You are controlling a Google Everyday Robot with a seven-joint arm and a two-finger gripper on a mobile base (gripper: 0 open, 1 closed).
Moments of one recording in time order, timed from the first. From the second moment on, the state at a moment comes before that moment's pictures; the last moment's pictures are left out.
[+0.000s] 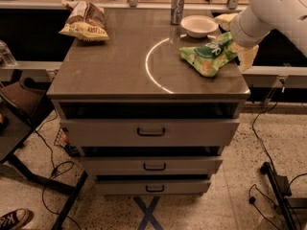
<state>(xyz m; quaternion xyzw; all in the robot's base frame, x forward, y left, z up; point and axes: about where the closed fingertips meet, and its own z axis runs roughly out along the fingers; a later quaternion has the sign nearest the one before) 0.735 -0.267 0.889 -0.80 0.49 -0.29 0.19</state>
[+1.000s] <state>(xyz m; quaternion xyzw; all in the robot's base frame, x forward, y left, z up) 0.748 -0.242 0.878 -0.84 0.41 -0.32 0.14</state>
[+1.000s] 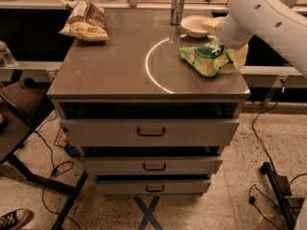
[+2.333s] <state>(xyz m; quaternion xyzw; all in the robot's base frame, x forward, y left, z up) 0.754 -0.235 0.865 -0.85 0.39 -0.33 0.13</state>
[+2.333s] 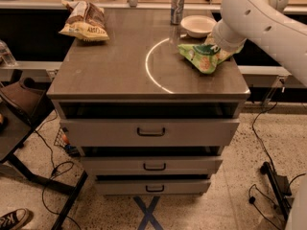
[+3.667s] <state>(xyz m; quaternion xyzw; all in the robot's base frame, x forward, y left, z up) 0.754 -0.237 0.872 -0.85 0.39 -0.34 0.12</state>
